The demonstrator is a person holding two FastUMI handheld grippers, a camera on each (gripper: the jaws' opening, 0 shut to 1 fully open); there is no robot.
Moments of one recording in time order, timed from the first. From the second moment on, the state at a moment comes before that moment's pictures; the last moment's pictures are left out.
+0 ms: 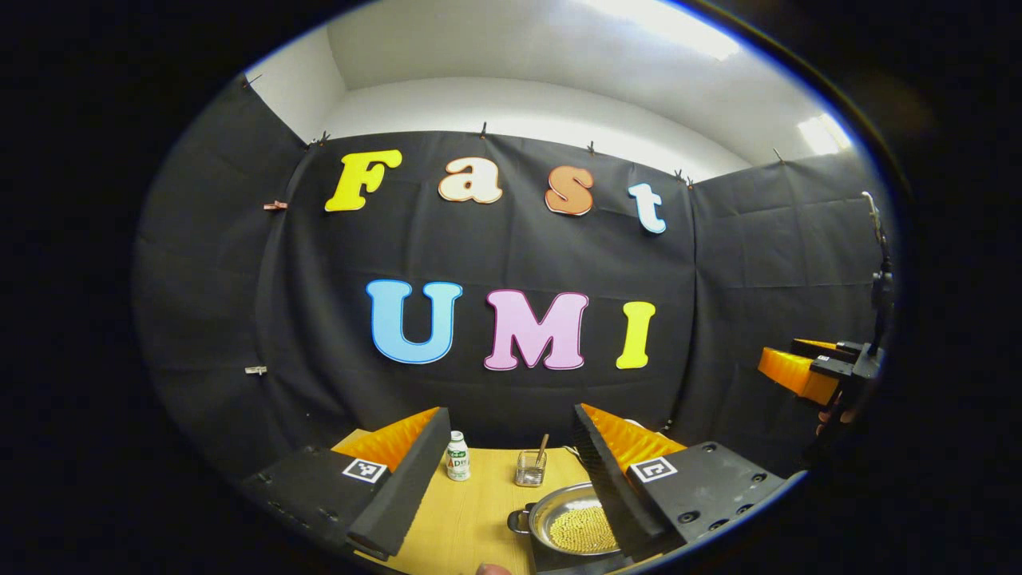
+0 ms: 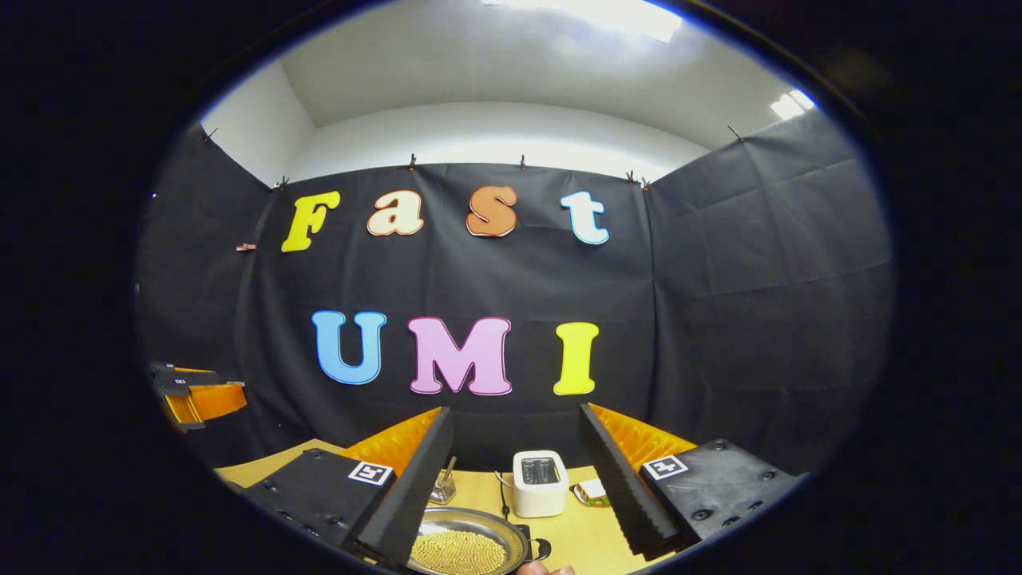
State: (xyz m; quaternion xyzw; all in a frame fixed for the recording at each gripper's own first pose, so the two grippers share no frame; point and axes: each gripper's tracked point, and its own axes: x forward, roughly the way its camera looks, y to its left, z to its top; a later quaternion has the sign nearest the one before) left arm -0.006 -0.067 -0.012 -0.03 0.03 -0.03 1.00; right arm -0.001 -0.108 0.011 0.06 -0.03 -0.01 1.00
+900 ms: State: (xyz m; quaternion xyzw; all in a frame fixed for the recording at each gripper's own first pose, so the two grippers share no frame) left arm 0.009 -0.080 -0.023 -0.03 0.04 -0.06 1.00; right arm 0.005 -0.109 -0.001 0.06 0.00 -0.03 1.00
